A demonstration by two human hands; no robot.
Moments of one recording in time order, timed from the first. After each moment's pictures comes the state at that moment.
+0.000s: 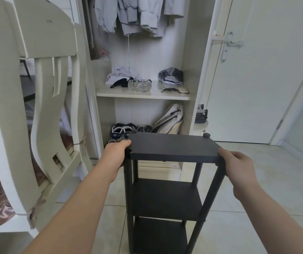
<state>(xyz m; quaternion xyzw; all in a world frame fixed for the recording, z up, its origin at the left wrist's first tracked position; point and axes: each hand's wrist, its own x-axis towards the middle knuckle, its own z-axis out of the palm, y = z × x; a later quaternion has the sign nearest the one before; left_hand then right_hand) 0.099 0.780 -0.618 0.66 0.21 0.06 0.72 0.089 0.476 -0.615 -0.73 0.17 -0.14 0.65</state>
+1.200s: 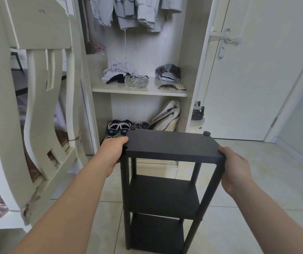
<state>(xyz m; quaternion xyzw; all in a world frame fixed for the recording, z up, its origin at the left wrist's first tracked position) 0.098 0.776 -0.613 0.69 0.21 0.03 0.69 0.086 0.478 -0.620 -0.61 0.21 -0.10 0.76</state>
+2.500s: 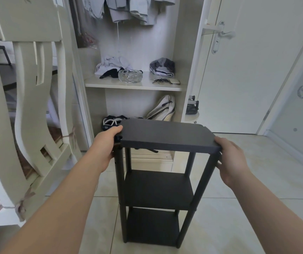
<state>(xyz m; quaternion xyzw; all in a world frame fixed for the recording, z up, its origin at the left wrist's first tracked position) 0.088 0.773 -0.609 0.63 0.18 0.05 0.75 0.087 0.463 -0.620 -0.64 0.16 -0.10 0.74</state>
